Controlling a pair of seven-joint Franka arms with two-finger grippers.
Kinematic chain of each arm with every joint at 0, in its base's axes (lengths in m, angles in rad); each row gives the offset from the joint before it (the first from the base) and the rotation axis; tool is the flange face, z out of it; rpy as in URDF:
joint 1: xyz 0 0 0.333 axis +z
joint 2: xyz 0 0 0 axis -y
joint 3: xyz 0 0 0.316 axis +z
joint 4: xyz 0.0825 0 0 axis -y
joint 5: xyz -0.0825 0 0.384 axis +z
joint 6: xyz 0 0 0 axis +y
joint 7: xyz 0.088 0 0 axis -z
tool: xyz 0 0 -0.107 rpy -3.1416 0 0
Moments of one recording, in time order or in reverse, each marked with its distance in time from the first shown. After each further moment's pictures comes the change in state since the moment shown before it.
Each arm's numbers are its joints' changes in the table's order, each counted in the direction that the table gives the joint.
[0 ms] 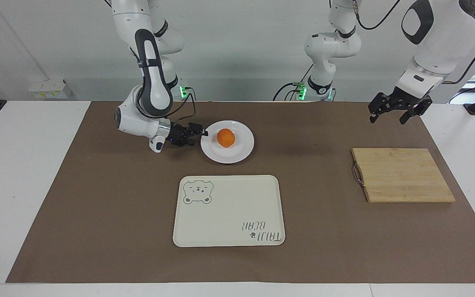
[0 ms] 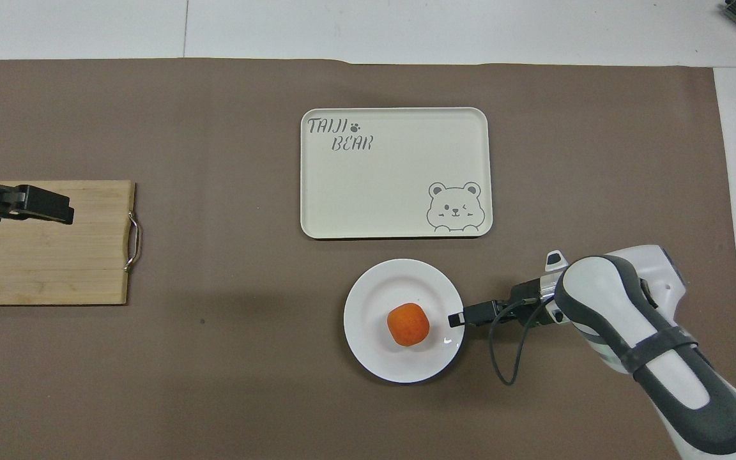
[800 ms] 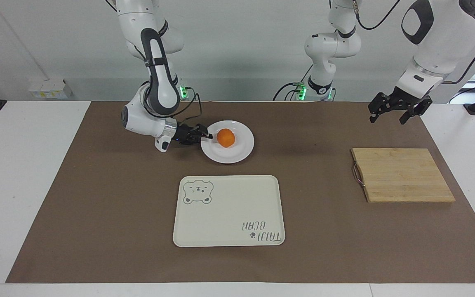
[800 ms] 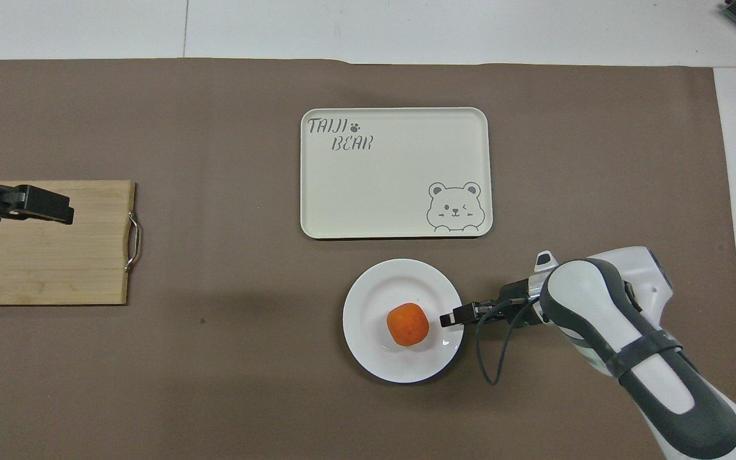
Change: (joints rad) left arm 0.000 0.000 0.000 0.000 0.000 0.000 0.000; right arm 0.042 0.000 0.000 -0.001 0.020 -0.046 0.025
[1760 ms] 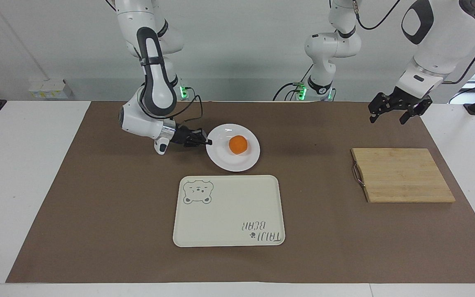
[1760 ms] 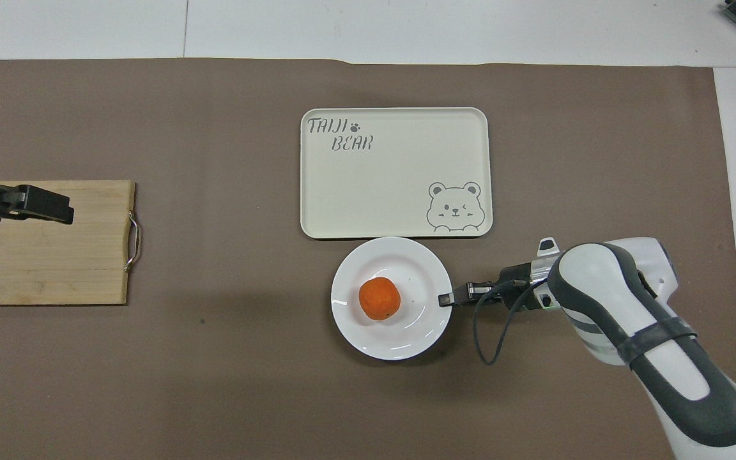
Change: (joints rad) left arm 0.000 0.000 0.000 0.000 0.000 0.000 0.000; right arm -0.003 -0.032 -0.003 0.082 0.110 0.006 0.018
